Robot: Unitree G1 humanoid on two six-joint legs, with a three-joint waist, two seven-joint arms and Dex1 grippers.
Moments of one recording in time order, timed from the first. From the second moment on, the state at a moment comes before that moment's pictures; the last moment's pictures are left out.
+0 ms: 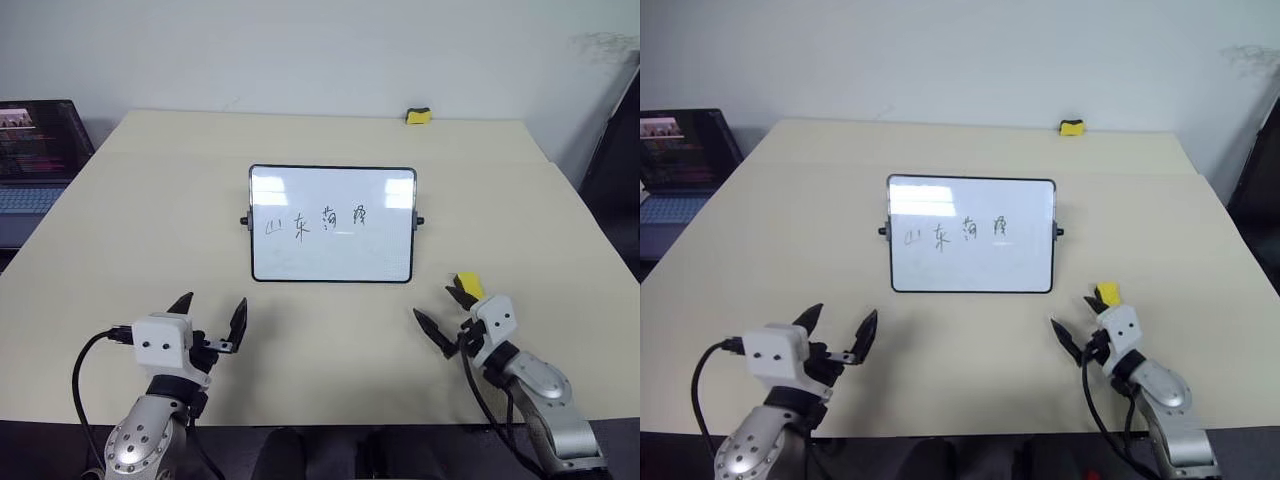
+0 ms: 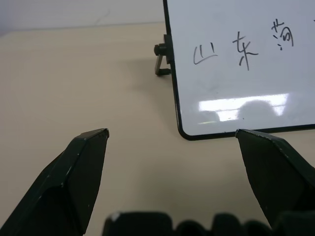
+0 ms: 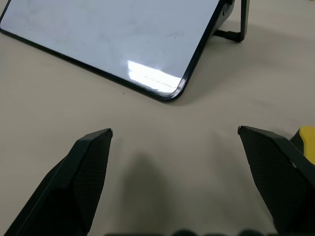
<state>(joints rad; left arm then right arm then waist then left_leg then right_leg) 0.40 0.23 0.19 -0.63 -0.23 0.23 -0.23 0.10 -0.39 -0.01 -0.16 0.22 0.06 0.56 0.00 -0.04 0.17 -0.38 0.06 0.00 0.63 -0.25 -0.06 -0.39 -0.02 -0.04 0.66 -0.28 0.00</state>
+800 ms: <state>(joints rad) 0.36 0.49 0.24 -0.71 -0.48 0.39 -0.50 0.31 -0.42 0.06 -0.54 0.18 0.22 0.50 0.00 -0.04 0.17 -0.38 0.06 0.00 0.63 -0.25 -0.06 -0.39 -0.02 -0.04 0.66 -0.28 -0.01</state>
